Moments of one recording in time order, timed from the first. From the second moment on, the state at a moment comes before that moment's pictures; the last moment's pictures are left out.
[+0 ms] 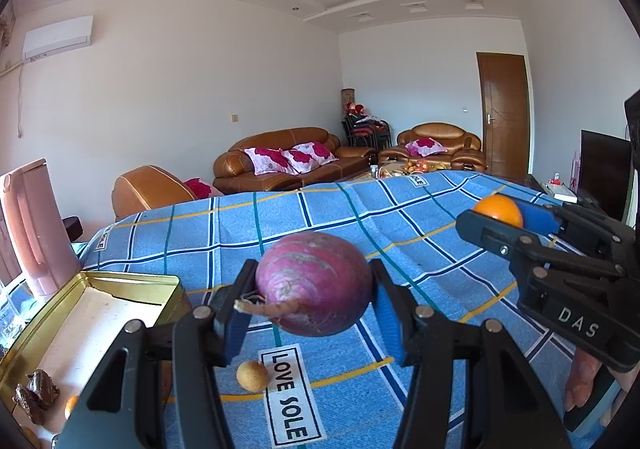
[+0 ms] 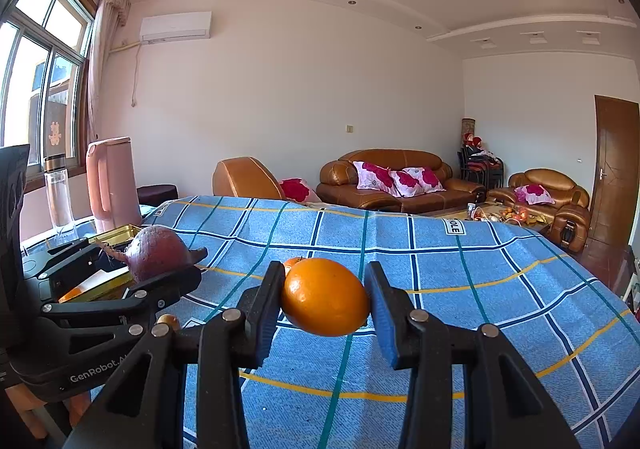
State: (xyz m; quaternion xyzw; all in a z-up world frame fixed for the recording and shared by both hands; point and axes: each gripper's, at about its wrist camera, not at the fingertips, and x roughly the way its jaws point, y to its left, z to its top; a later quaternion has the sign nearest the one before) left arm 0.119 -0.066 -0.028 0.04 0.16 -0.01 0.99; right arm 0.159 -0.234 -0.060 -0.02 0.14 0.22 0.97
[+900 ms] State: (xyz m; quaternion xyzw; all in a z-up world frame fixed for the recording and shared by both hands) left arm 0.097 -0.025 -0.027 0.02 0.17 0.00 0.98; right arm 0.143 -0.195 -0.059 -0.04 0.15 0.25 0.96
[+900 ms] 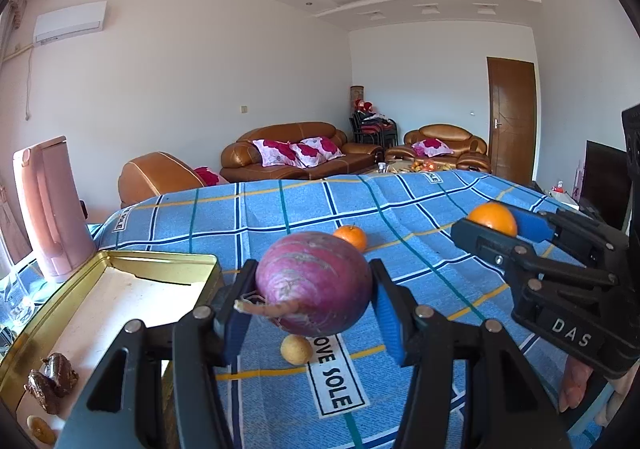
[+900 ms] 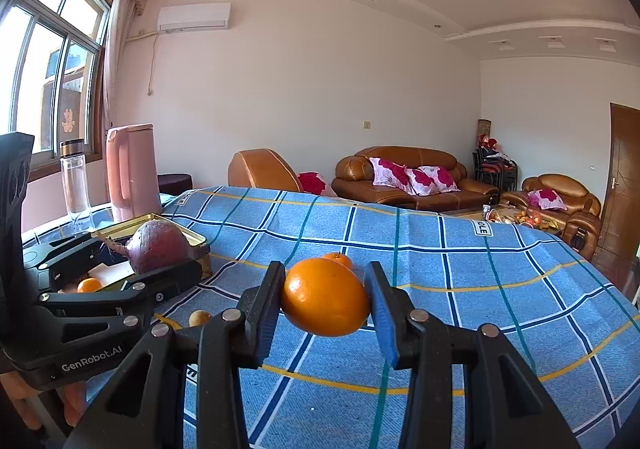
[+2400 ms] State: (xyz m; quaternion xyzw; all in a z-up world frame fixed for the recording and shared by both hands) left arm 0.046 0.068 -0.019 -0.02 0.18 0.06 0.98; right arm 0.117 -0.080 -0.046 -0.06 0.16 0.36 0.92
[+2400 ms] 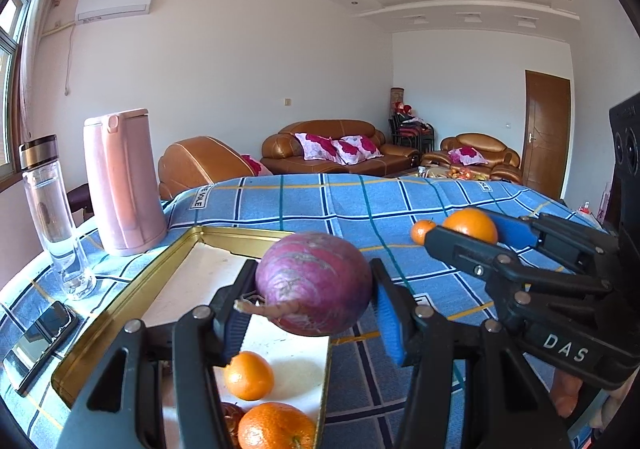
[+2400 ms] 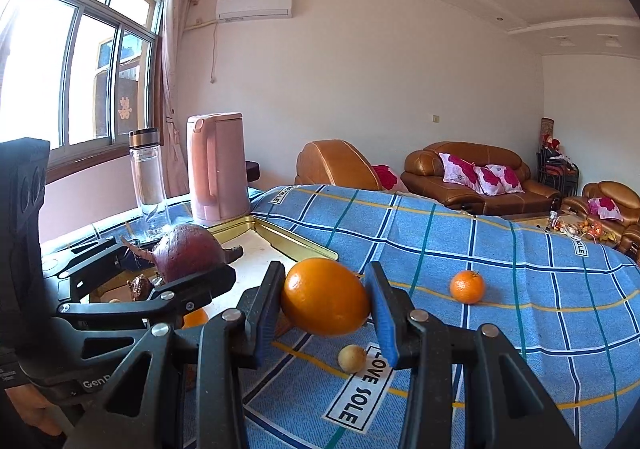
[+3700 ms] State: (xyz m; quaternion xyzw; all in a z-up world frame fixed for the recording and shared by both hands) left arm 0.021 0.152 -0.045 -0.03 0.23 0.15 0.96; right arm 0.103 0.009 -0.054 -0.09 0.17 0.43 0.88
